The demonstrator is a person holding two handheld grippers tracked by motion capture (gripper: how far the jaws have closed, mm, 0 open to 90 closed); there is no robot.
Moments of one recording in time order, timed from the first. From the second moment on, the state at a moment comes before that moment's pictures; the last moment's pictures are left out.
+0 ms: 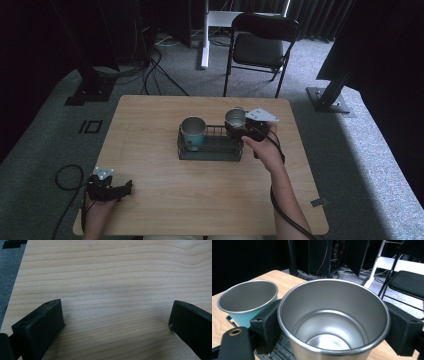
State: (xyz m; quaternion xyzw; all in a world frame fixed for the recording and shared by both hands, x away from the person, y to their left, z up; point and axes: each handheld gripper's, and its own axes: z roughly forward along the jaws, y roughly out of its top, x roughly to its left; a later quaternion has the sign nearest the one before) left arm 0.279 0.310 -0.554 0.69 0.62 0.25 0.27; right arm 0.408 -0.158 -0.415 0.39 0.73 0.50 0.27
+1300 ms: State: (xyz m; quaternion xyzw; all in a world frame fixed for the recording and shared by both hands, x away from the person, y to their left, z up) left arm 0.279 0.311 -0.554 0.69 0.62 0.25 0.27; right arm 0.424 -0.117 -0.445 0.38 0.75 0.49 0.24
